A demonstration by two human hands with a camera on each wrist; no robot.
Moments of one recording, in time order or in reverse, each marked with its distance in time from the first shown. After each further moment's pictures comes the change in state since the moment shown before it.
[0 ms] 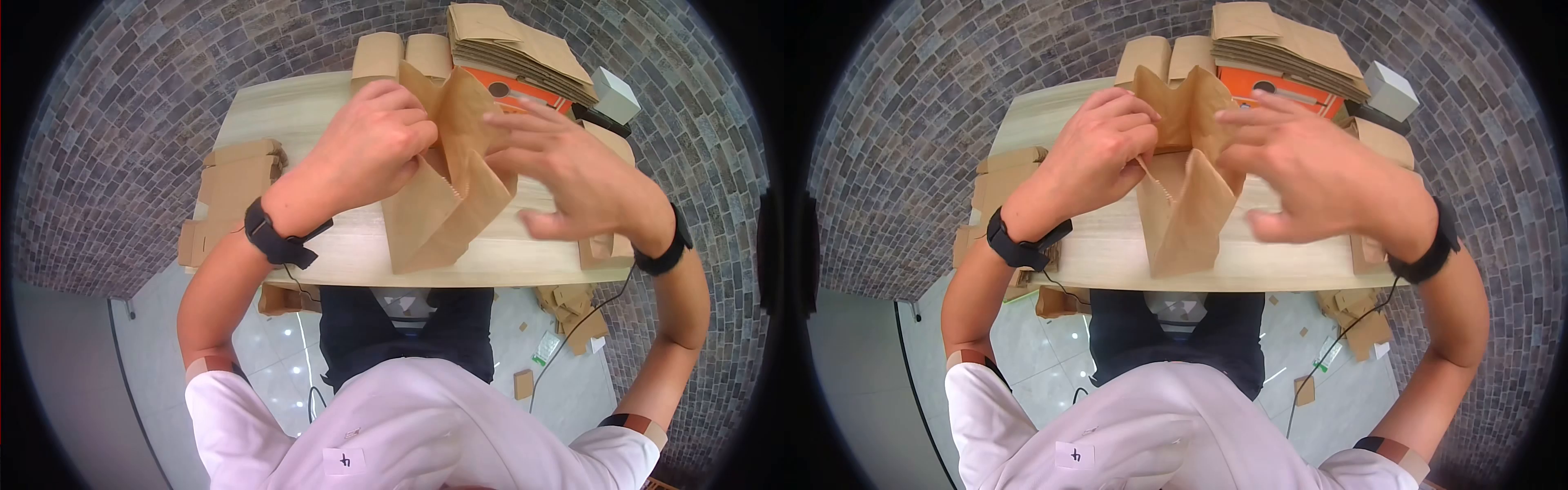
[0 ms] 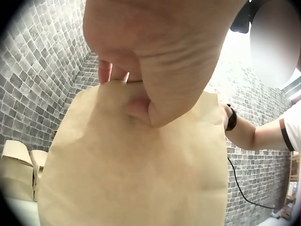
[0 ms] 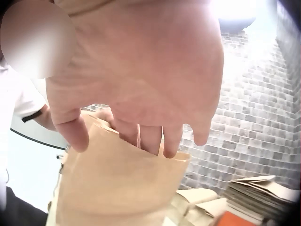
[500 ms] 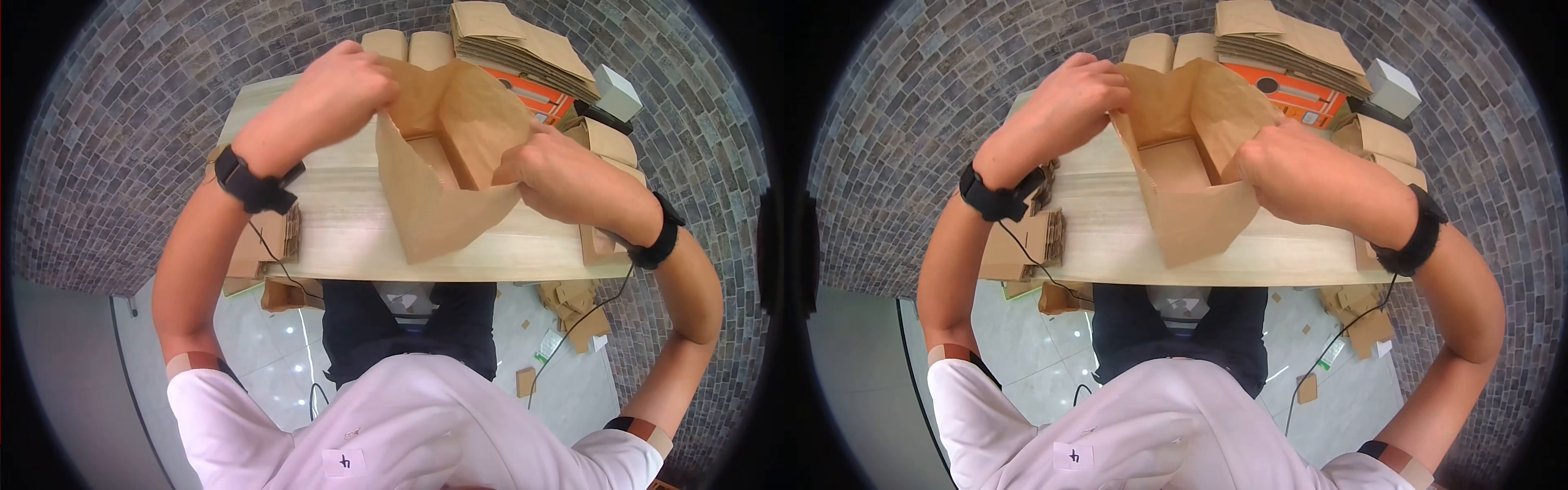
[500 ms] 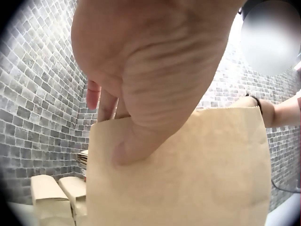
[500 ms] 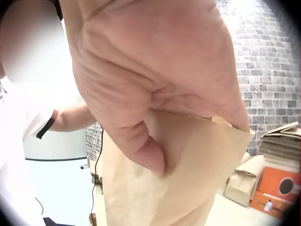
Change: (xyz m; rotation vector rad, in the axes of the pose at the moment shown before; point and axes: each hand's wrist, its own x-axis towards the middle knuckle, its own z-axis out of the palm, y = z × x) left_hand 0.005 -0.055 -0.026 0.274 -0.260 0.030; right_hand 0.008 -0.007 0.021 0.190 -0.237 0.314
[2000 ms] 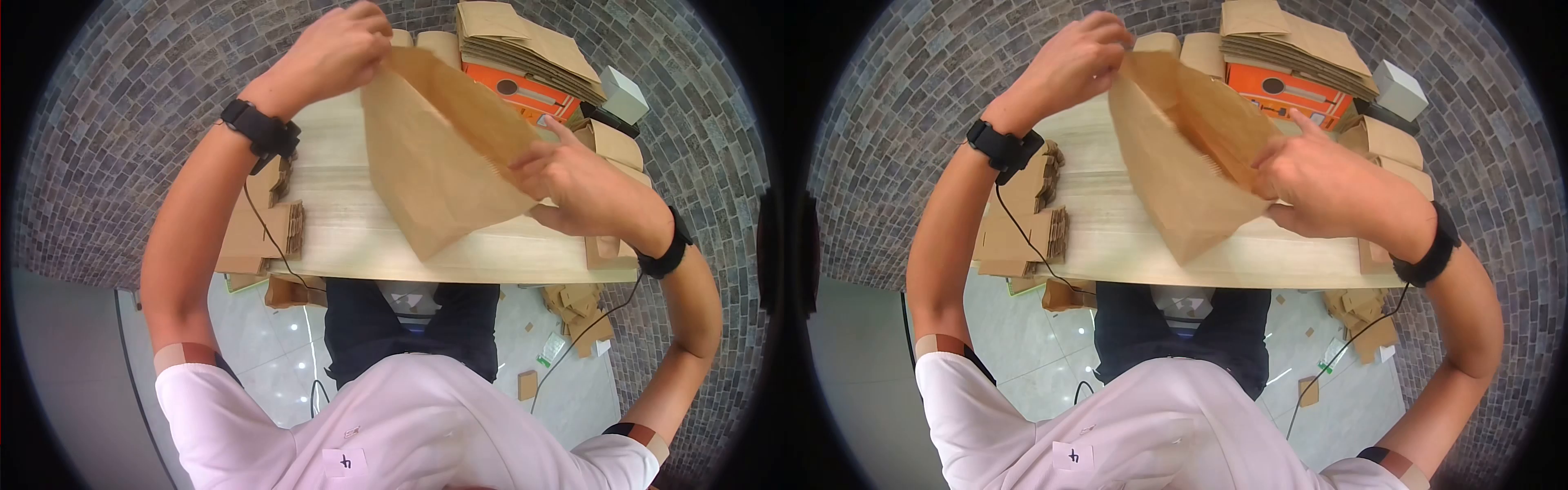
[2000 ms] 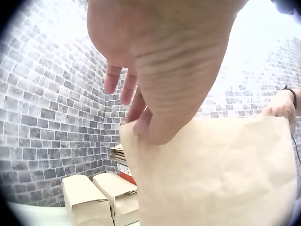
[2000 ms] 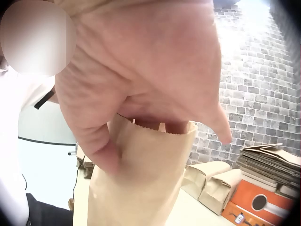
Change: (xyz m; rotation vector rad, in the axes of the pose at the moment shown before) left_hand 0.024 -0.038 -0.009 0.176 0.163 0.004; right_hand -0.024 0.007 -0.004 -0.173 -0.055 -0.064
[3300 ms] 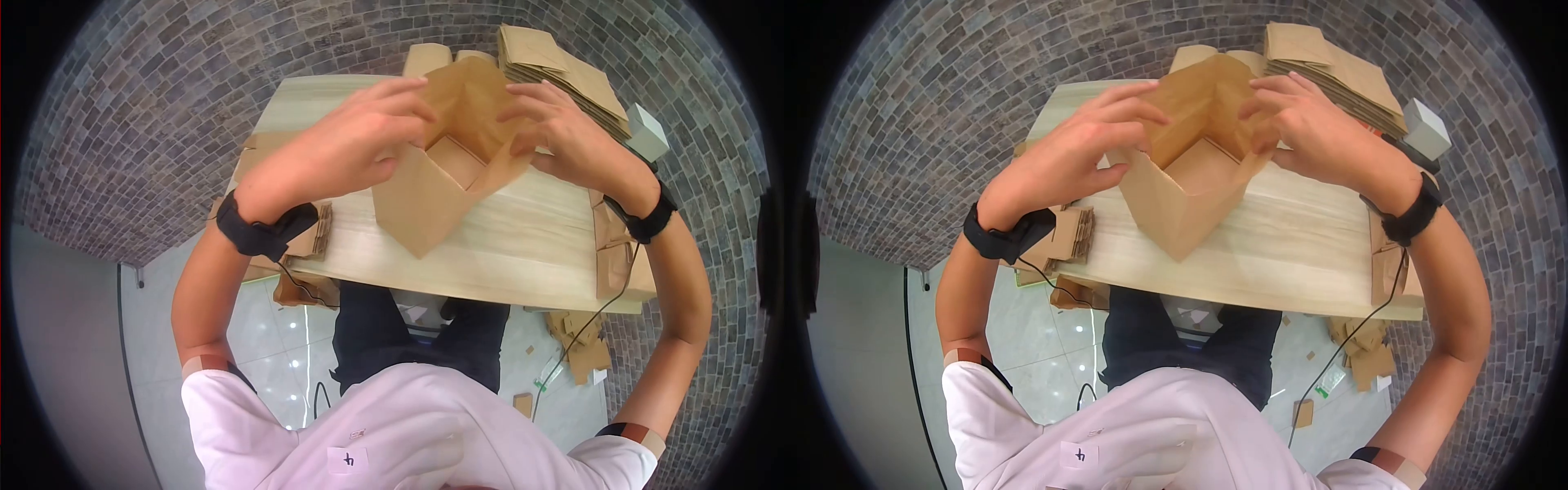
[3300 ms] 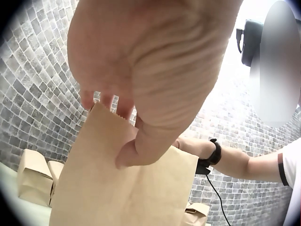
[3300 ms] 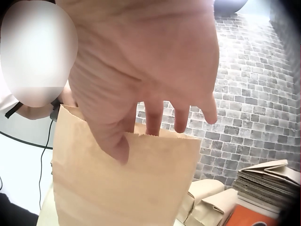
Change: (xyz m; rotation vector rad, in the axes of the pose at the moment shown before) left_hand -0.073 0.055 -0.045 -0.571 -0.068 -0.157; right_hand 0.073 0.030 -0.013 -0.068 0.335 -0.176
